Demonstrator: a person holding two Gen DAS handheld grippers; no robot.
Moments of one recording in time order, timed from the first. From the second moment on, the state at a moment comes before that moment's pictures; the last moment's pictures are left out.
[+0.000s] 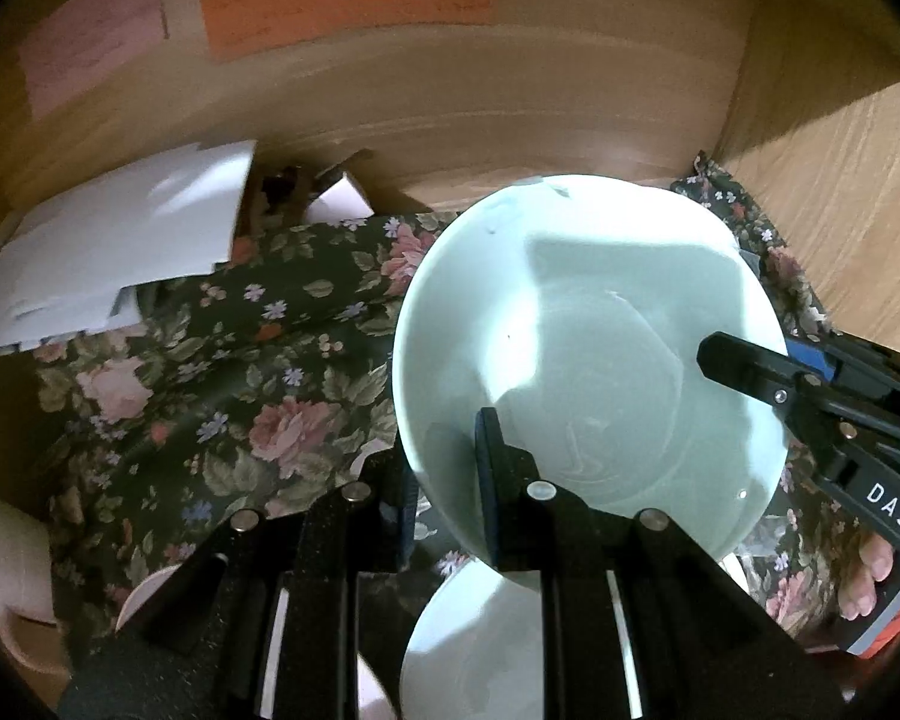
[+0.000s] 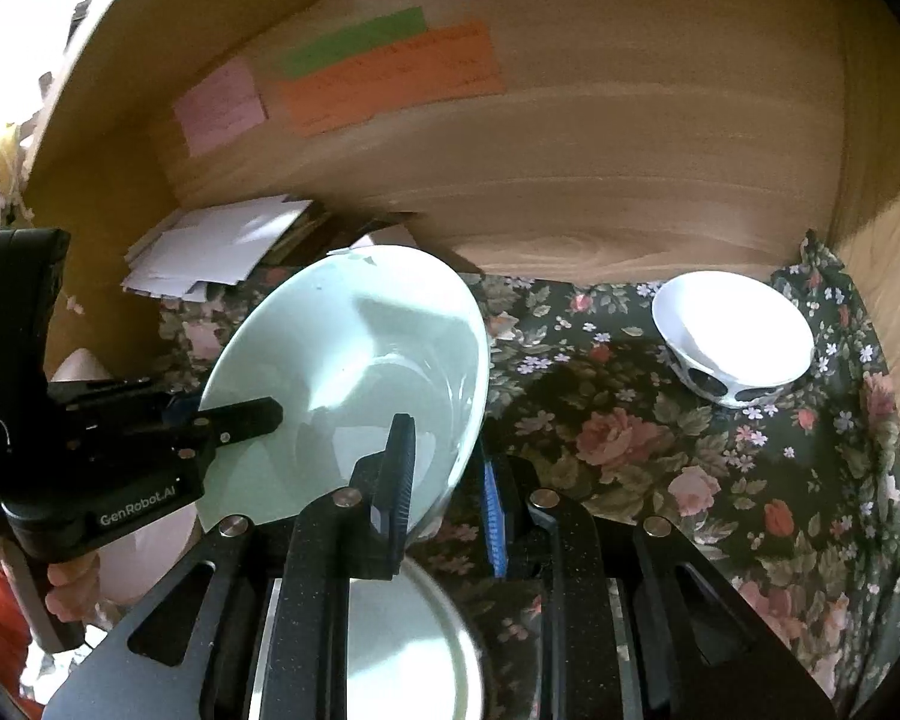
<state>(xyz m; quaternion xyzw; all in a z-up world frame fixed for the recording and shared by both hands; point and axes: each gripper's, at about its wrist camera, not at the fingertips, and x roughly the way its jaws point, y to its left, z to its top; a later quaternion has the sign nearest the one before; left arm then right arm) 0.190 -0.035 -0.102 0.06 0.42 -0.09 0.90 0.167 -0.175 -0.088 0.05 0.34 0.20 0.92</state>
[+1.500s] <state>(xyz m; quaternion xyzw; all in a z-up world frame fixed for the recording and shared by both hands) 0.056 0.105 -0.103 -0.02 0.39 0.00 0.92 0.090 -0.044 -0.089 0.00 0.33 0.30 0.90</state>
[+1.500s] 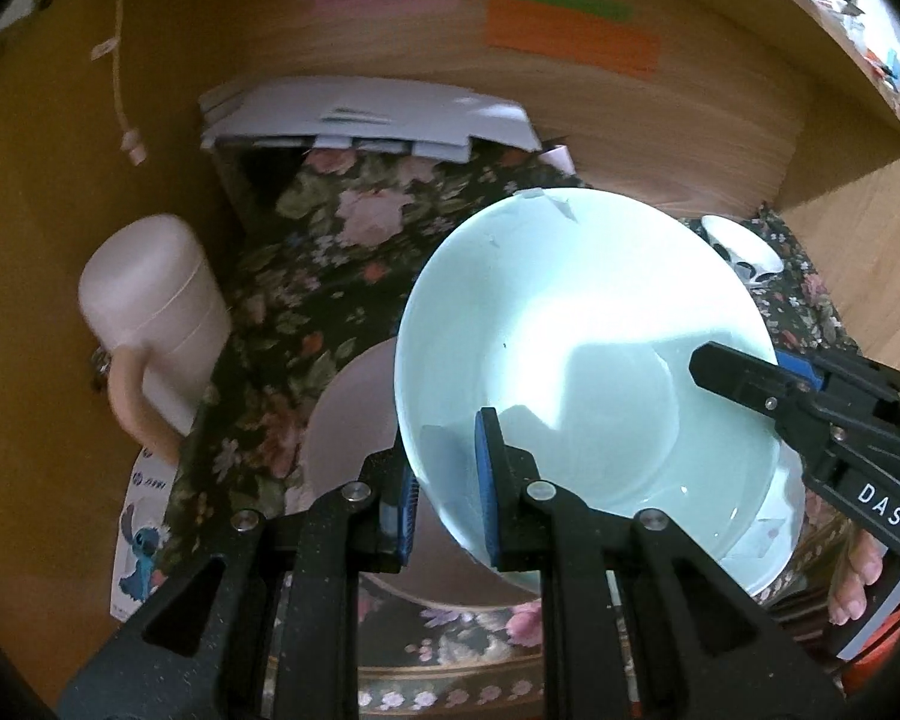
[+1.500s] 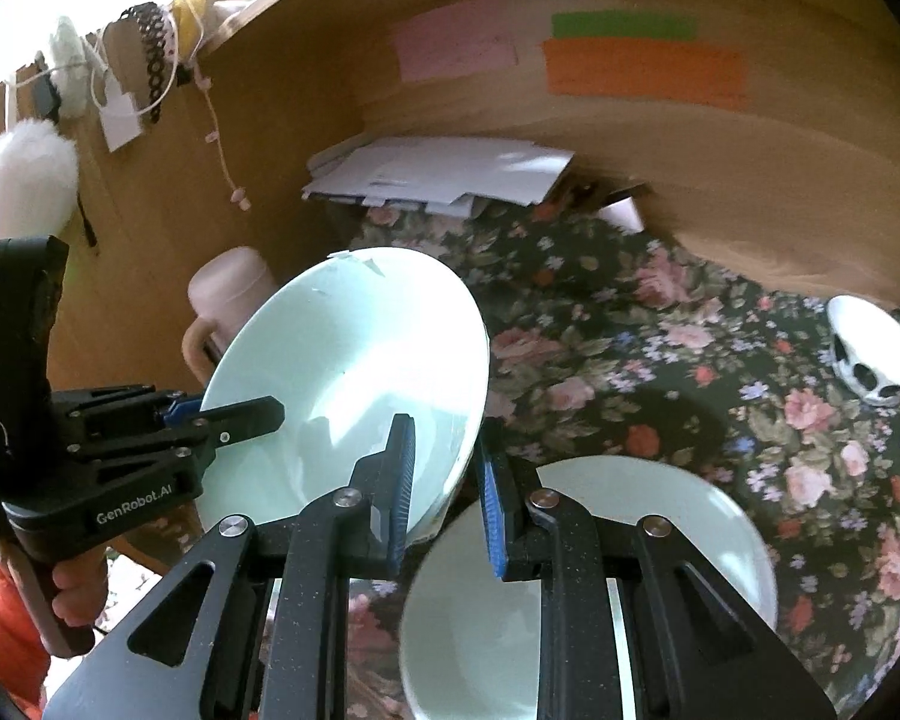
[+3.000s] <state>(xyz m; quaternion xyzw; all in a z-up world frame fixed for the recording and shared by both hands) 0.078 0.133 -0.139 0.00 0.41 0.04 0.91 0.110 -0.020 -0.132 -0.02 0.37 0.30 0.88</state>
